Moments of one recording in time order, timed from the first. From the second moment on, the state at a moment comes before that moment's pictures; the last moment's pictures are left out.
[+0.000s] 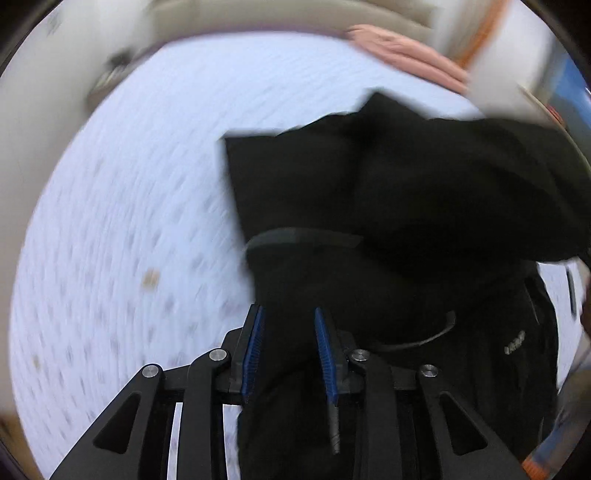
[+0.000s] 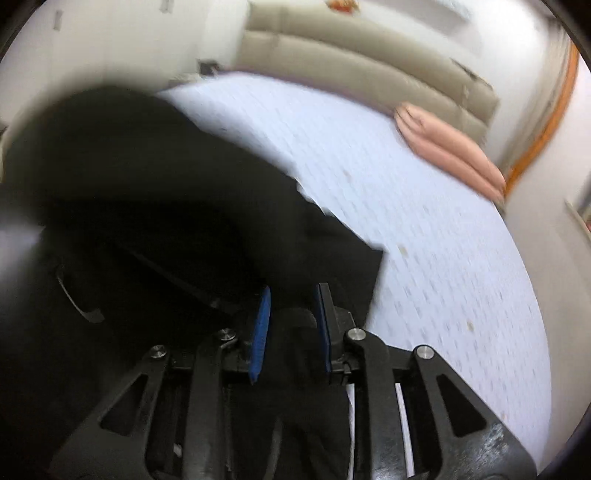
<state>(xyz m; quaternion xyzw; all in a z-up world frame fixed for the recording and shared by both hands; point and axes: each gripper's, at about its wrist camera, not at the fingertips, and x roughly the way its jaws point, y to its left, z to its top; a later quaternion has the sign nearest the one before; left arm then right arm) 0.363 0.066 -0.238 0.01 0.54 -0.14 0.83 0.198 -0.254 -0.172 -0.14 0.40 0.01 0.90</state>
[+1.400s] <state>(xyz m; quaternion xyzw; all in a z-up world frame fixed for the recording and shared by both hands) 0.335 -0.031 -0.210 -0.04 0.51 -0.26 0.82 0.200 -0.289 -0.186 0.09 0.52 0.12 0.84</state>
